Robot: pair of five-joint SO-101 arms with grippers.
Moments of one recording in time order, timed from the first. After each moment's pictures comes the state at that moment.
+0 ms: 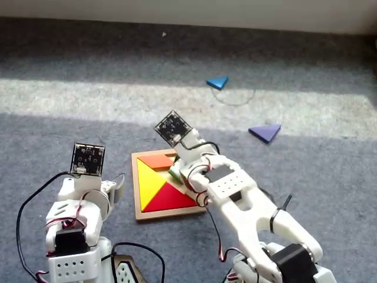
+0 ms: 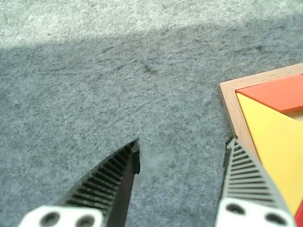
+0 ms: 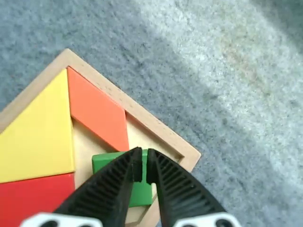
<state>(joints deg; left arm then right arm) -14.5 -100.2 89.5 64.0 -8.6 -36.1 -18.4 55.3 20.2 21.2</state>
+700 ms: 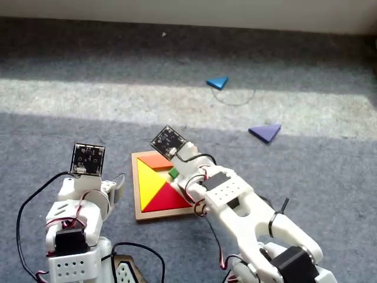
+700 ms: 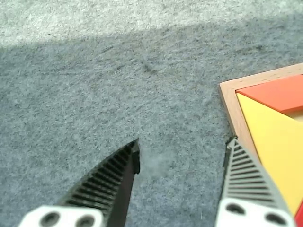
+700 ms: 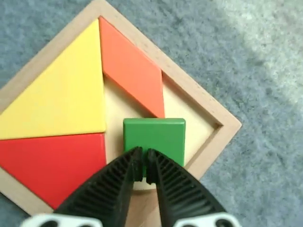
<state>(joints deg) -14.5 -100.2 89.5 64.0 -8.6 -39.2 -19.1 59.4 25.1 21.2</state>
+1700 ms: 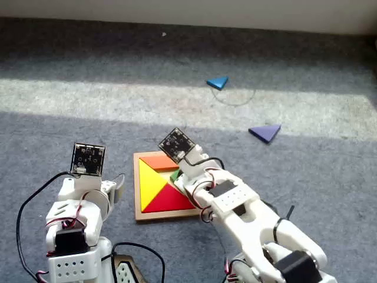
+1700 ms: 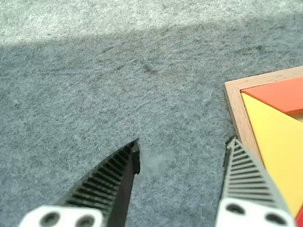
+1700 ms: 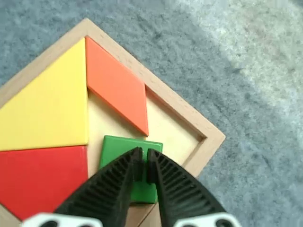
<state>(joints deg) -14.5 -100.2 89.5 64.0 -8.6 -37.2 -22.3 66.5 13.9 21.2</state>
